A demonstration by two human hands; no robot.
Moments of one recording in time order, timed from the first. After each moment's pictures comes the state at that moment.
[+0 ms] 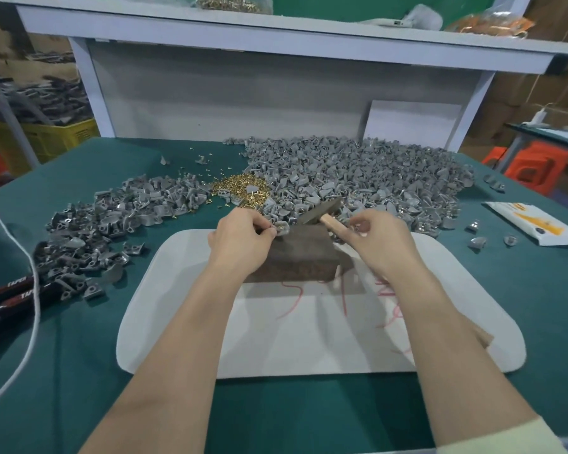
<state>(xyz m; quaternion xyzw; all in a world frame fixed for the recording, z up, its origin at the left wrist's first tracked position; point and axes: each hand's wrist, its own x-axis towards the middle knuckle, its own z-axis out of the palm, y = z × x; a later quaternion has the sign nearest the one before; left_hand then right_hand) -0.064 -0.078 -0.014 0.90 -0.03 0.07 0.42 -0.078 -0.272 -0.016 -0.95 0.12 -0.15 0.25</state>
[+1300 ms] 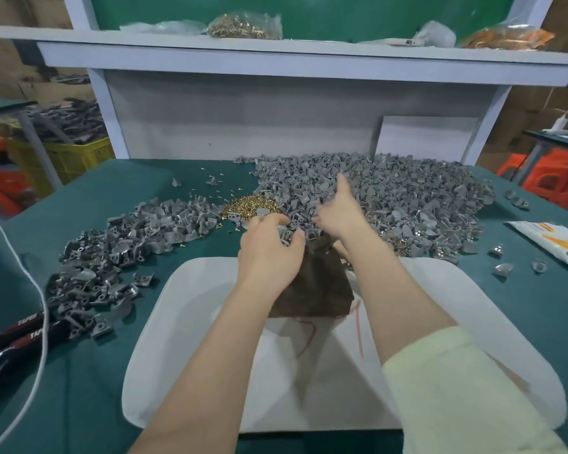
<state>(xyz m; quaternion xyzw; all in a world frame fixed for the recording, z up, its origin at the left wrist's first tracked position) -0.045 -0.098 -0.005 0.89 -0.05 0.12 0.43 0.025 -0.227 0.008 -0.87 0.12 -0.08 0.48</state>
